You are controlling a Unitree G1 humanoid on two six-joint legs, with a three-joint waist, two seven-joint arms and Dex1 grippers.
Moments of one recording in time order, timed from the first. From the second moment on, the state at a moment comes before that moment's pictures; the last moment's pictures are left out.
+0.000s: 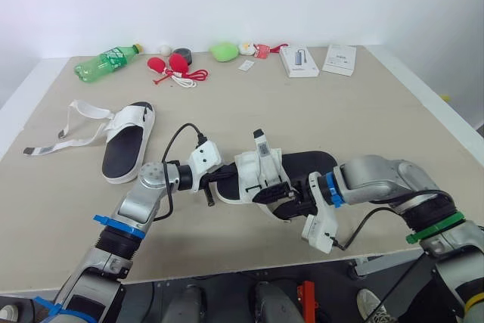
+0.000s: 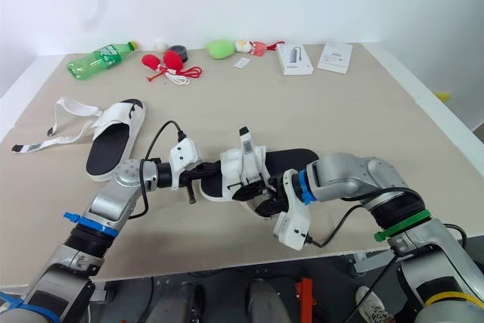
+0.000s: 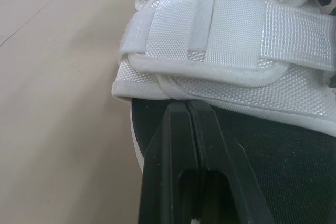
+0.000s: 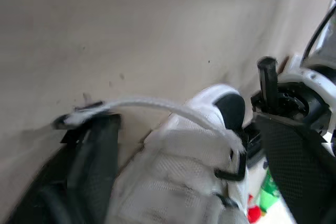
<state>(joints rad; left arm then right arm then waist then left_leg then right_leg) -0.53 0.37 -0.24 0.19 -0.12 0.16 -0.95 -0.70 -0.83 0.48 0.18 -0.50 -1.18 0.84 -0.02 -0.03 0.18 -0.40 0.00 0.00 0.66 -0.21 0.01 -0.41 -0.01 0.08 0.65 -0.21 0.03</state>
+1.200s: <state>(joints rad) -0.53 0.37 -0.24 0.20 -0.12 0.16 -0.95 -0.60 -0.62 0.30 -0.09 0.36 0.40 0.90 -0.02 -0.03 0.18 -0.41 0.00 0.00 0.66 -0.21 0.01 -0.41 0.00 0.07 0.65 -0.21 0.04</state>
